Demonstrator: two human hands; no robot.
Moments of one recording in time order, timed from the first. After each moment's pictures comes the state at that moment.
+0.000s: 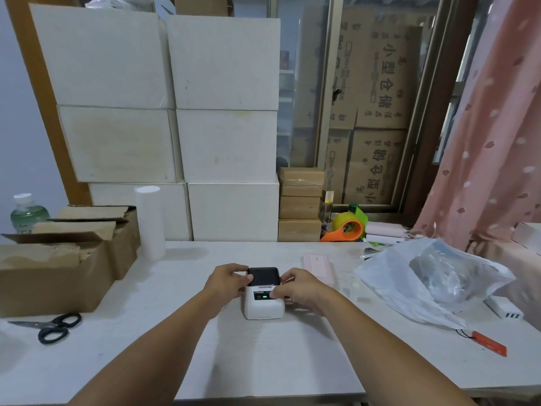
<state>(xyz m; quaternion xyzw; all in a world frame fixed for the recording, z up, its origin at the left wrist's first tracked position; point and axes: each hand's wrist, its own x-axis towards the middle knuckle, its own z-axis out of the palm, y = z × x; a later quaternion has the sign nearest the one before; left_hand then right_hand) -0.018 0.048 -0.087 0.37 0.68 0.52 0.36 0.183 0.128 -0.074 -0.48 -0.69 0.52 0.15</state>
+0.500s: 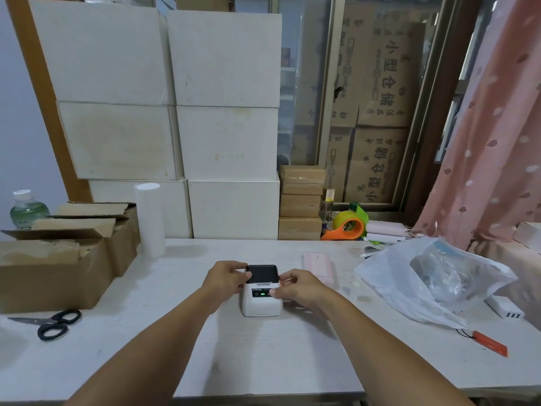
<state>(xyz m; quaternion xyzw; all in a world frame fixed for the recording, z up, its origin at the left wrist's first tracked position) -0.026 0.054 -0.092 0.38 0.70 0.50 0.34 0.187 0.127 -0.083 -0.47 -0.69 0.53 0.17</state>
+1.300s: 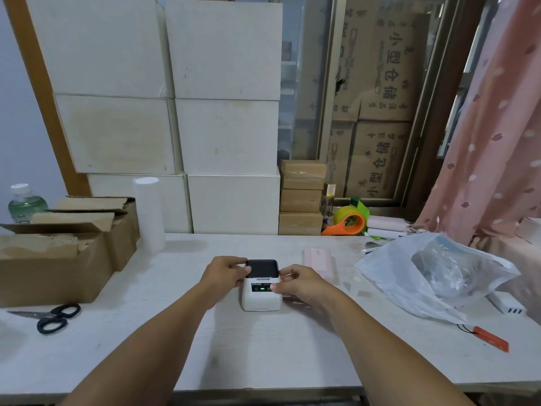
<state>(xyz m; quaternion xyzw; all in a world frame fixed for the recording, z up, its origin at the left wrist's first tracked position) -0.033 0.054 -0.099 0.40 0.69 0.50 0.34 0.189 0.131 -0.093 -0.46 -0.67 0.55 0.19</state>
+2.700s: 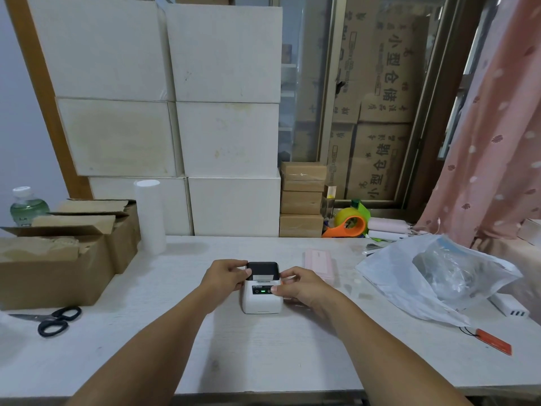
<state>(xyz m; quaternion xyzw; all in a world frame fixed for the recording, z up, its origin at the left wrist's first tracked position) -0.033 0.054 -0.103 0.39 0.66 0.53 0.36 0.191 0.128 -0.095 -0.45 -0.66 0.57 0.20</state>
